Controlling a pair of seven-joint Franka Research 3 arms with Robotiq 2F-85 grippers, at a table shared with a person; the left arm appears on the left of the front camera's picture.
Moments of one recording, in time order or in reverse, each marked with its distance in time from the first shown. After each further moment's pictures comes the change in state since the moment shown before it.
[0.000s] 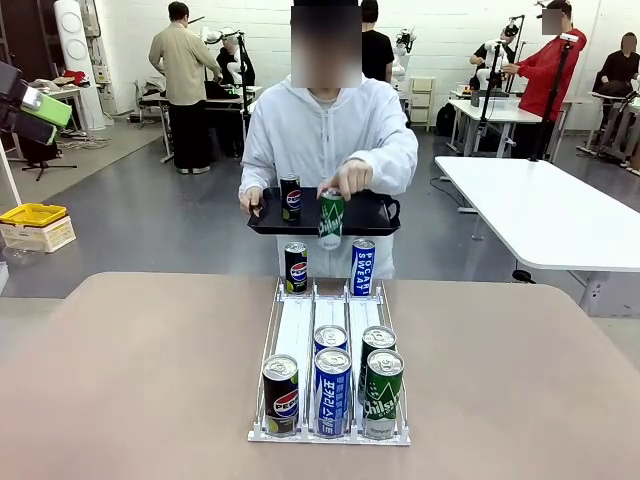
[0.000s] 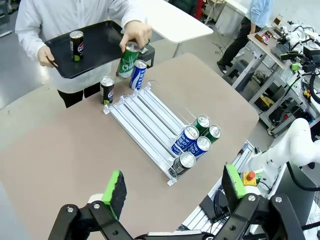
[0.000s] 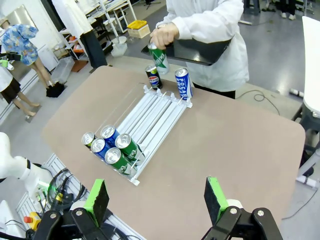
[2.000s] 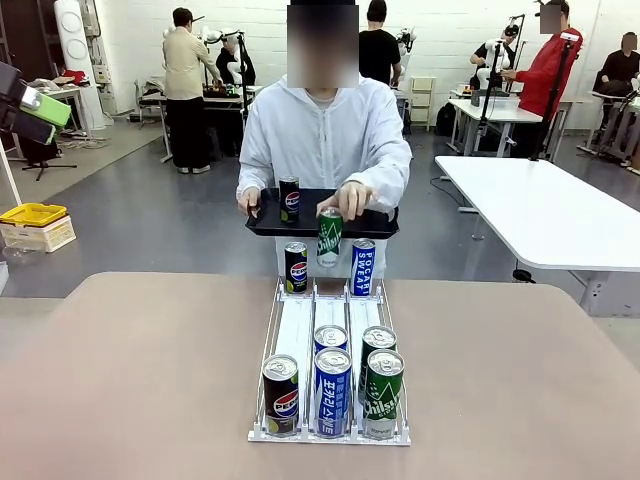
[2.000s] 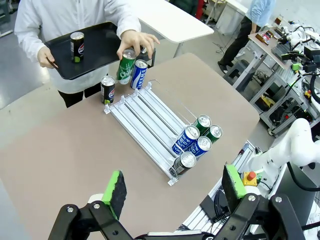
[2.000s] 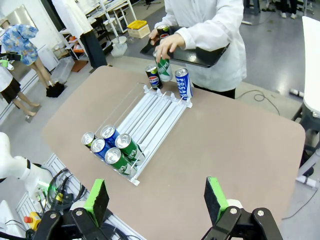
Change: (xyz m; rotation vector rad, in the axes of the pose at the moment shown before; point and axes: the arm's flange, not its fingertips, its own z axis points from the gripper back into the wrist) left arm 0.000 0.000 0.000 0.004 0.001 0.000; right arm 0.000 0.000 0.000 0.000 0.000 0.000
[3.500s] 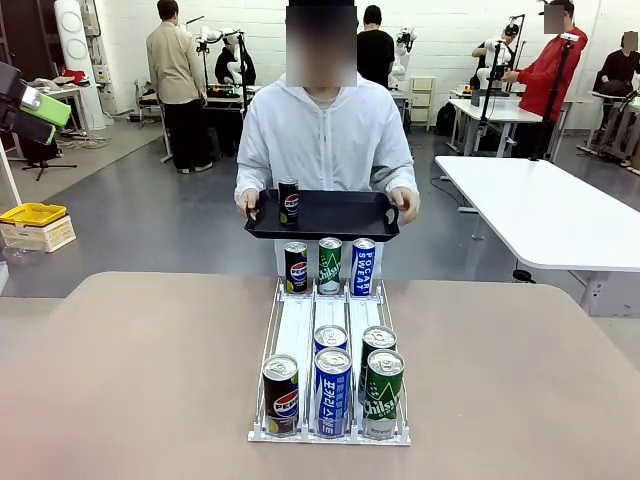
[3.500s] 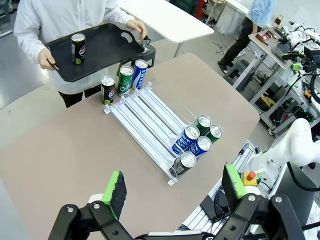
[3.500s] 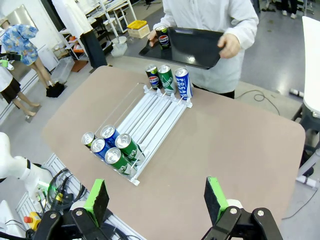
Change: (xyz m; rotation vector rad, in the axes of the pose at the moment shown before) left arm 0.000 0.000 0.000 0.000 0.000 0.000; right arm 0.000 0.000 0.000 0.000 0.000 0.000
